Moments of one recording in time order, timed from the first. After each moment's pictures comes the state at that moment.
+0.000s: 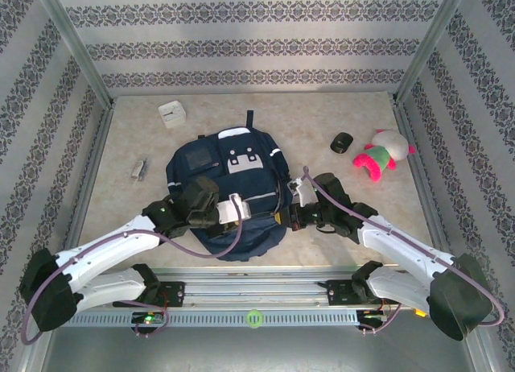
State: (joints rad) left arm -0.76 1.06 0.72 -0.47 0.24 0.51; right arm 0.58 1.05 0.54 -0.26 -0.57 0.48
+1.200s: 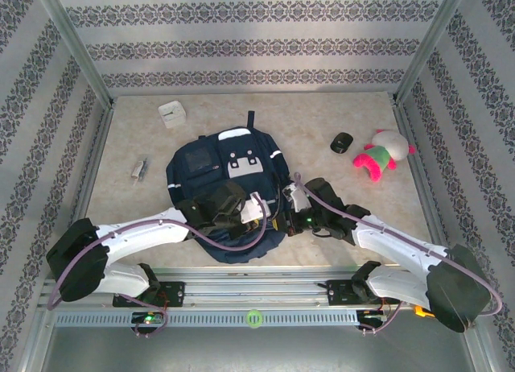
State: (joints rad) left arm -0.89 1.33 0.76 -0.26 0.13 0.27; right arm 0.65 1.10 0.53 -0.25 -0.51 0.50
